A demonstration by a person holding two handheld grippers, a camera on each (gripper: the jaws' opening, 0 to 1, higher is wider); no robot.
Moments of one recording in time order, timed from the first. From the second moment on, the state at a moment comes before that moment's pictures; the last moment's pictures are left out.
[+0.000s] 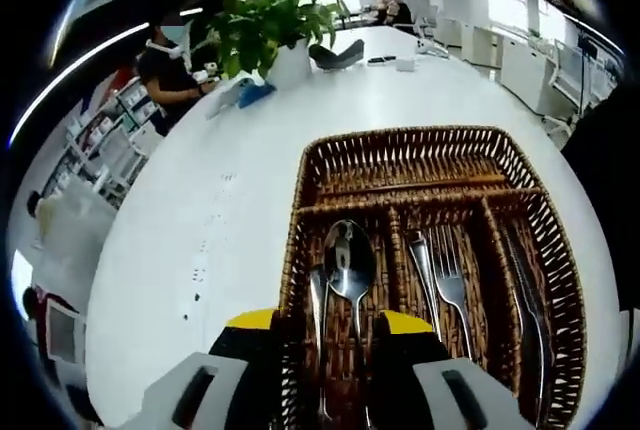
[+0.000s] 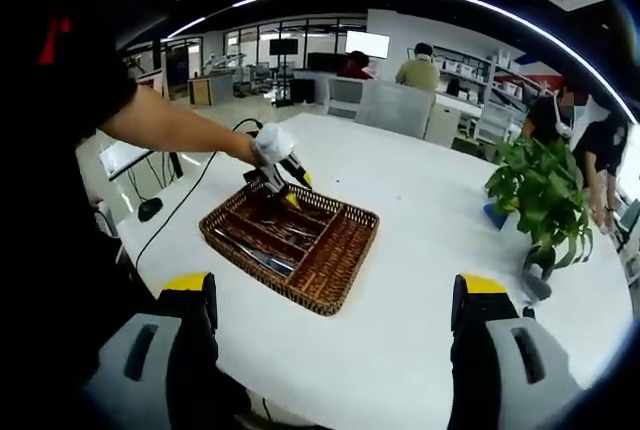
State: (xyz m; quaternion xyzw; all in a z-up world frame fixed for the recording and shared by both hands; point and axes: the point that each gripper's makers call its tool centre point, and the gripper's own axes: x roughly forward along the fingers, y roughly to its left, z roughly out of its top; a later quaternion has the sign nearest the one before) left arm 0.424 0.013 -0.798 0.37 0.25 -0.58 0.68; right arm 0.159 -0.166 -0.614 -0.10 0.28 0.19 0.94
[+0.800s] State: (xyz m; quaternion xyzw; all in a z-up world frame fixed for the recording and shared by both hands) left arm 0.374 0.117 -0.739 0.16 0.26 -0.43 0.85; right arm 0.213 -0.147 -0.648 -0.09 0.27 0.22 0.93
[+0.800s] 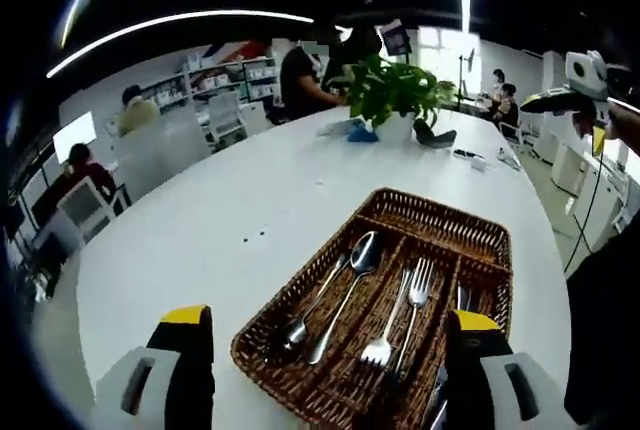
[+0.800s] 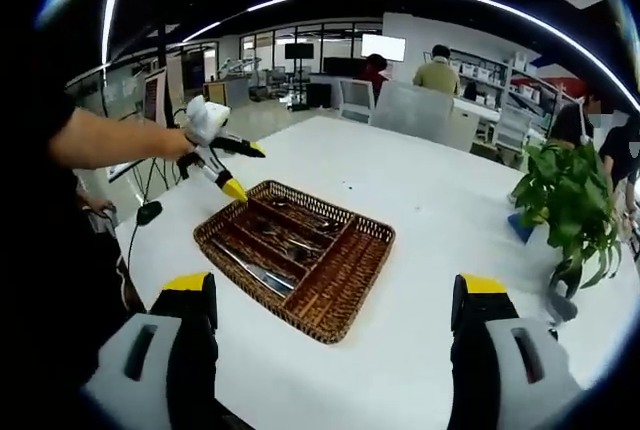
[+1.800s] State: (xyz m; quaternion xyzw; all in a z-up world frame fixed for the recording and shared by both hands) left arm 0.253 0.194 -0.690 0.07 0.25 -0.33 0.91; right arm 0.207 -0.137 -0.673 -0.07 0.28 0.23 0.93
